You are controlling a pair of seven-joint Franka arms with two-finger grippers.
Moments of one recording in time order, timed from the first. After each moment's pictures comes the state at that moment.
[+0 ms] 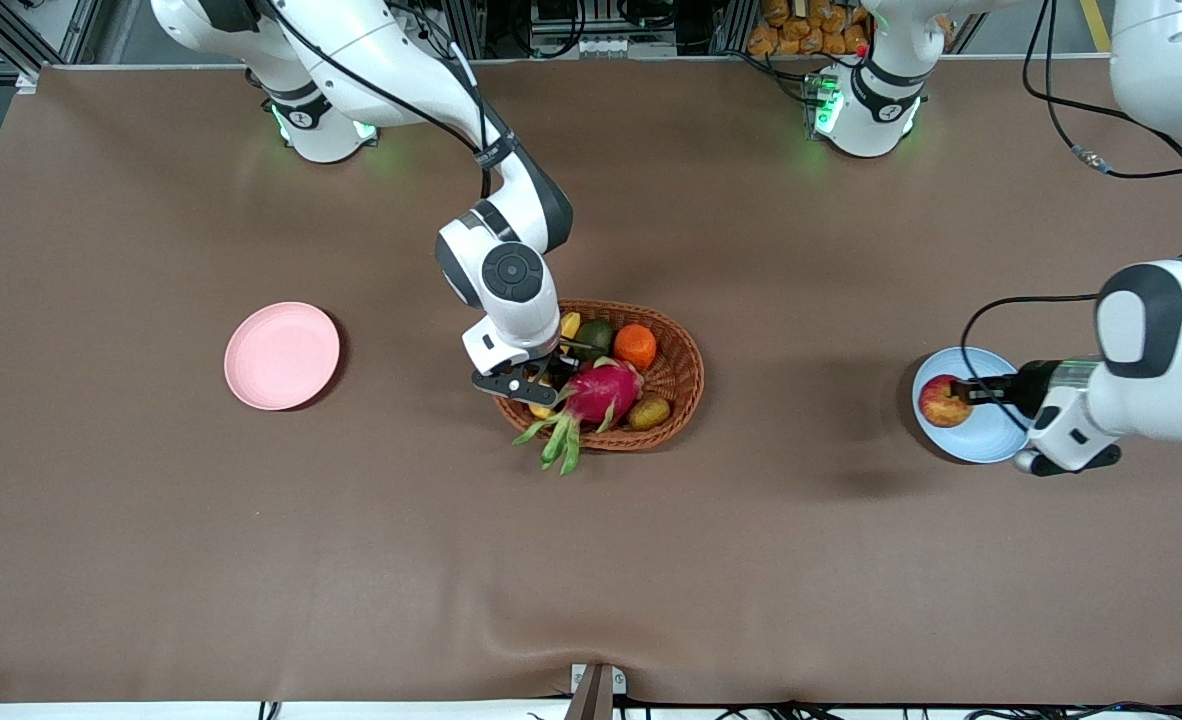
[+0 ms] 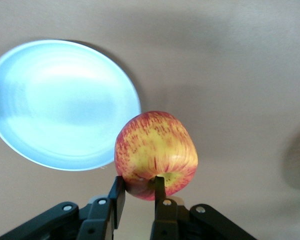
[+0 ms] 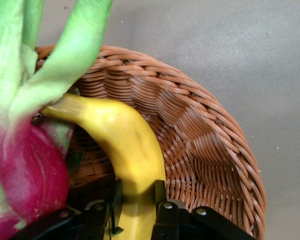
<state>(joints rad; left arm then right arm) 0.08 0.50 0.02 -1.58 -0.17 1.72 0.05 0.78 0.67 -0.10 -1.65 0.08 2.30 0.93</state>
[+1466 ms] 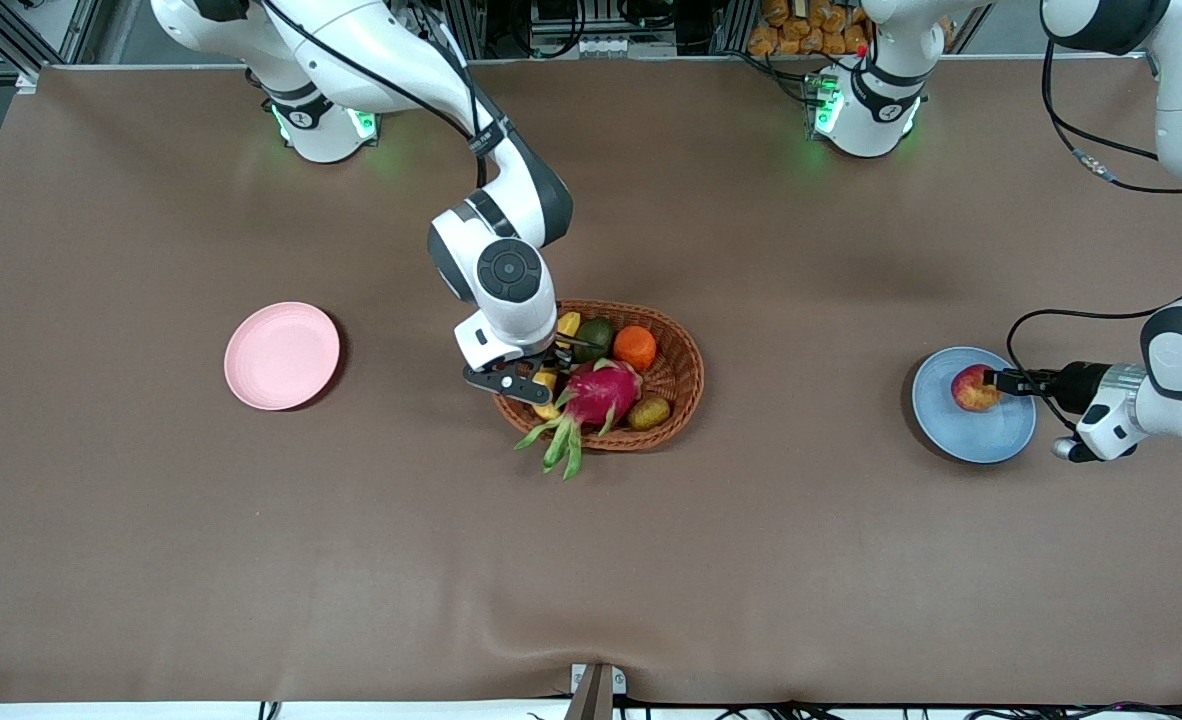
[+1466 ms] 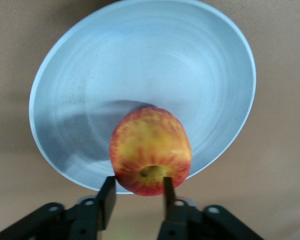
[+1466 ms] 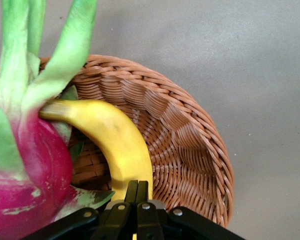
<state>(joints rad) 0.27 0.67 0.02 -1.58 -0.20 1.74 0.27 0.78 0.63 -0.11 -1.61 0.09 2.20 0.94</state>
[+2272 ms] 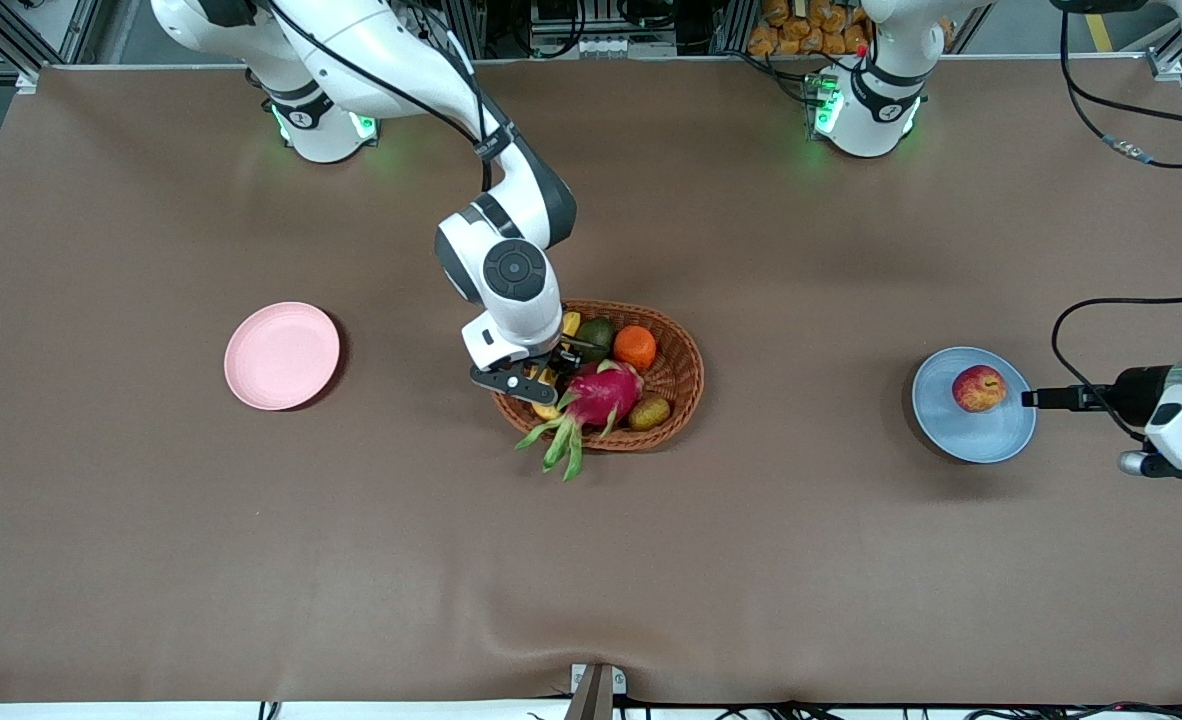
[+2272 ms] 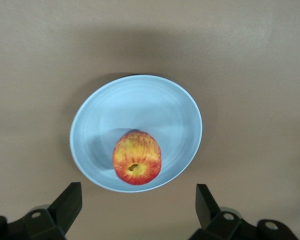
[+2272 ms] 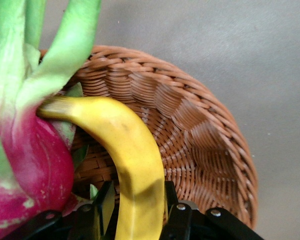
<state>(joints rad) 0.25 0.54 0.00 -1.49 -0.16 1.74 0.27 0.79 0.67 -0.10 -1.62 0.09 2.27 0.97</state>
